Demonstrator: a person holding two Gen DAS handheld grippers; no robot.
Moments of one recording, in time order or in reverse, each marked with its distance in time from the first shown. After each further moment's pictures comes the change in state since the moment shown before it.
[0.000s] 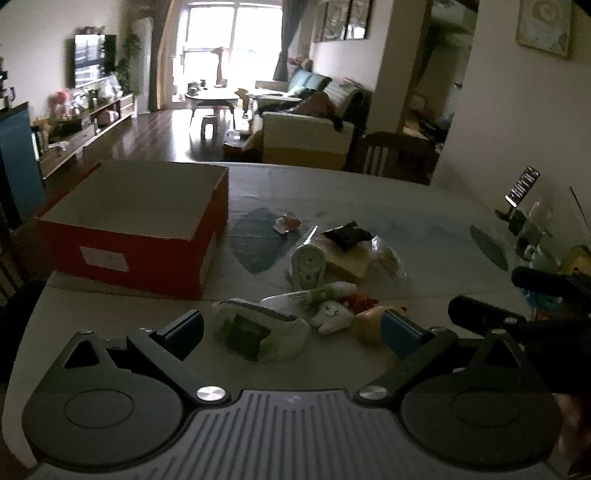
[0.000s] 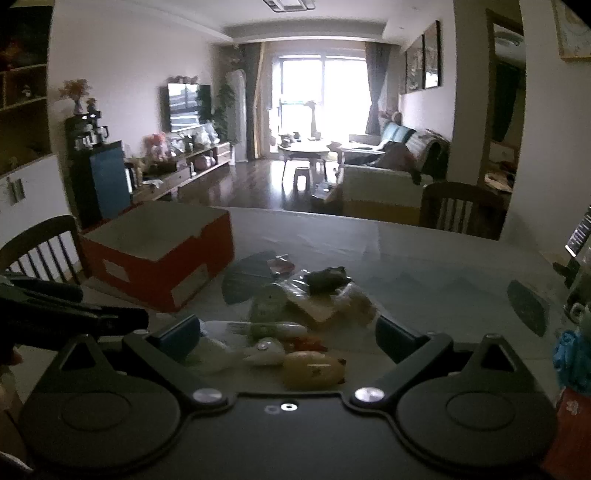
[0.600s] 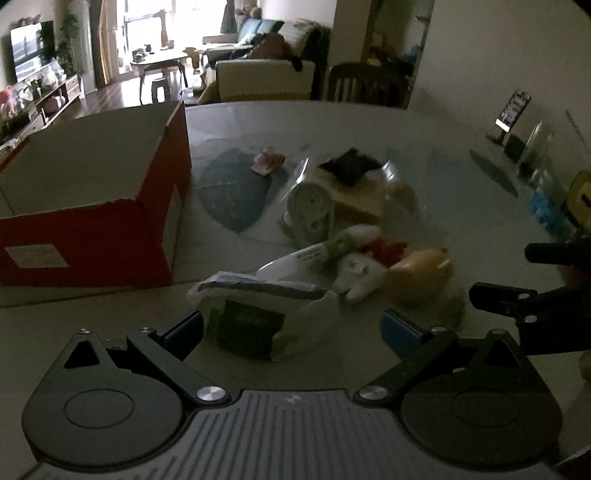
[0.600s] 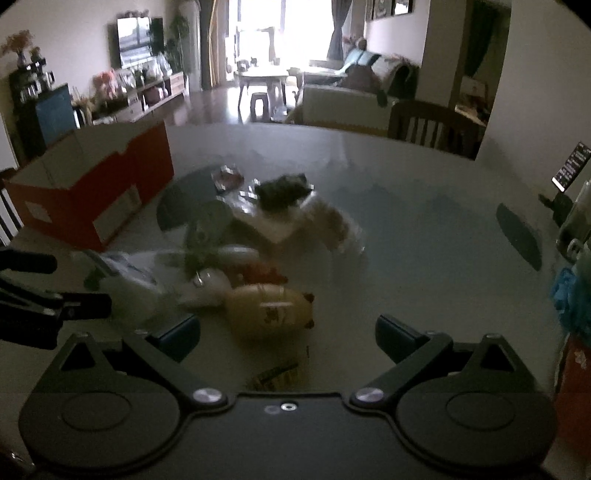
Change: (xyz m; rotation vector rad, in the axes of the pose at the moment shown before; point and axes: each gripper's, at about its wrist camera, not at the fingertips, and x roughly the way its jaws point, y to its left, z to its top) left arm 0.115 0.026 -0.010 0.130 0.176 -0.046; right arm 0.091 -0.014 -0.037 0.043 0.275 -0.128
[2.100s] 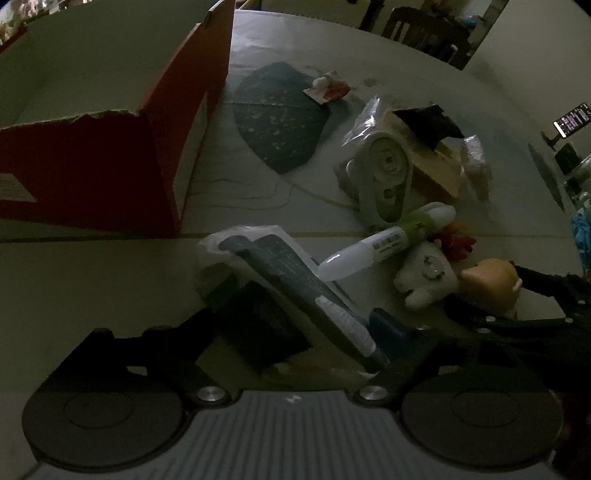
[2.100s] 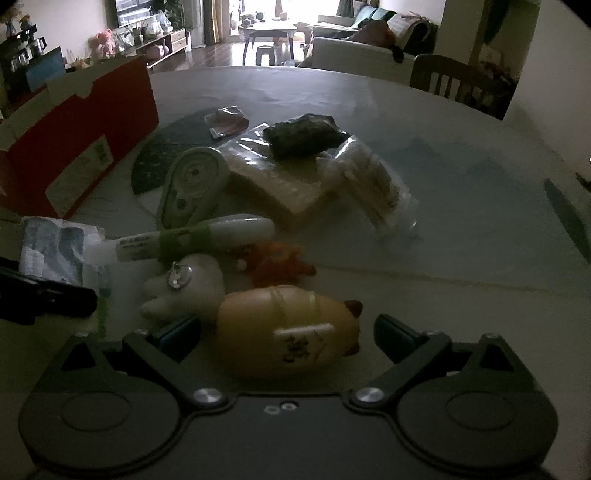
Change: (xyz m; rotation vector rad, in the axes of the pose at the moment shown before) left arm 0.073 0.046 0.016 -0.244 0.261 -0.017; right arm 0.093 0.015 0.014 0.002 0.136 0.040
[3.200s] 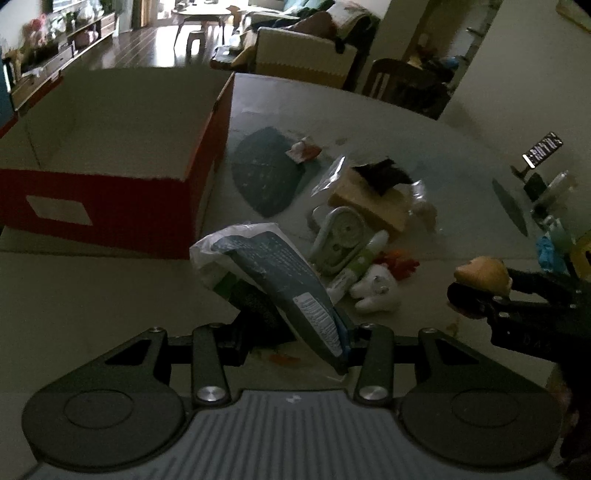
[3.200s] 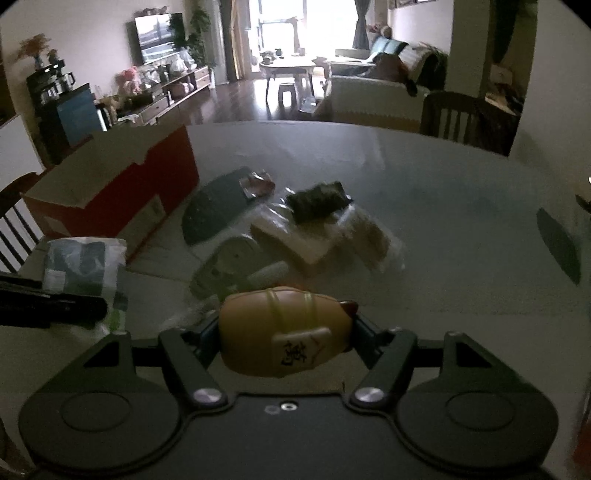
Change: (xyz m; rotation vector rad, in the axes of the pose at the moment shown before) left arm -0.085 -0.011 -0.023 -0.001 -0.171 -0.019; right arm -0.089 -0.006 0.013 -0.024 -0.130 0.095
